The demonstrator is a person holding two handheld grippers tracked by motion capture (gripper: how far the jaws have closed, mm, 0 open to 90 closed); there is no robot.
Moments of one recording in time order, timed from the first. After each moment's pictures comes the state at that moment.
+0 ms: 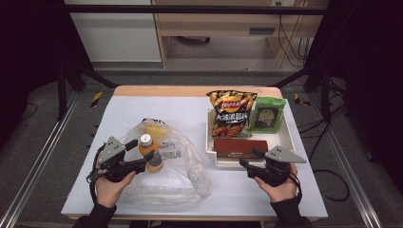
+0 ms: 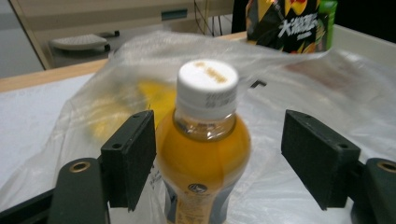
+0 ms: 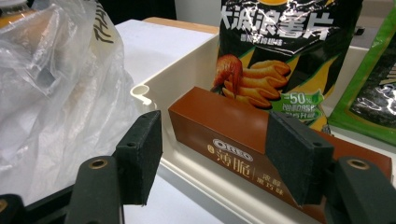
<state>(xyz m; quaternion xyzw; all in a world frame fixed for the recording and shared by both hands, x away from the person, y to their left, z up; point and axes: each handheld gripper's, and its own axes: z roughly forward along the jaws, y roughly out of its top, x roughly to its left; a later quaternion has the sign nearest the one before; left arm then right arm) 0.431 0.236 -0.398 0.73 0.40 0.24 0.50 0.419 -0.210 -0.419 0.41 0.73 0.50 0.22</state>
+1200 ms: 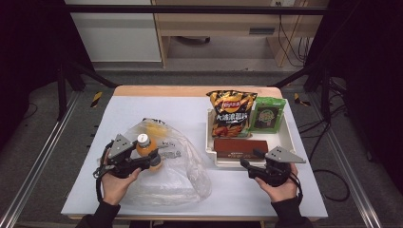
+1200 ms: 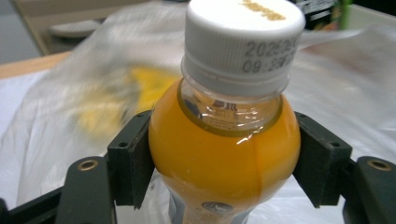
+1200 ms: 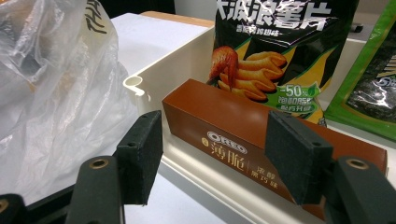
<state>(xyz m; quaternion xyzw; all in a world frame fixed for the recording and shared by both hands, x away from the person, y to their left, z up) 0.436 0.227 -0.395 0.75 0.38 0.23 0.49 0.420 -0.212 -0.424 0.41 0.73 0.50 0.23</state>
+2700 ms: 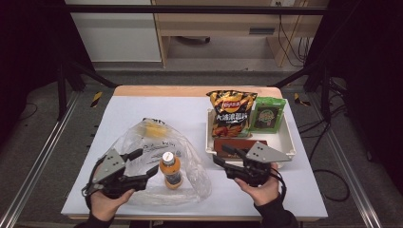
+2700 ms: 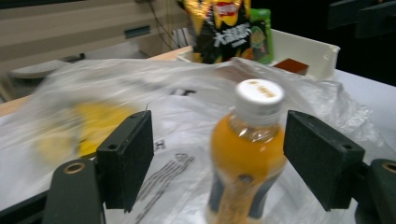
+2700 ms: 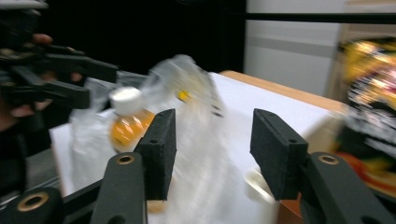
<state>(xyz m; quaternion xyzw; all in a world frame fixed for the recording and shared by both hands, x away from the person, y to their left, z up) 0.383 0.240 -0.379 0.74 0.33 0.23 0.53 0.406 -0.141 -0.369 0.28 0.72 0.61 0.17</state>
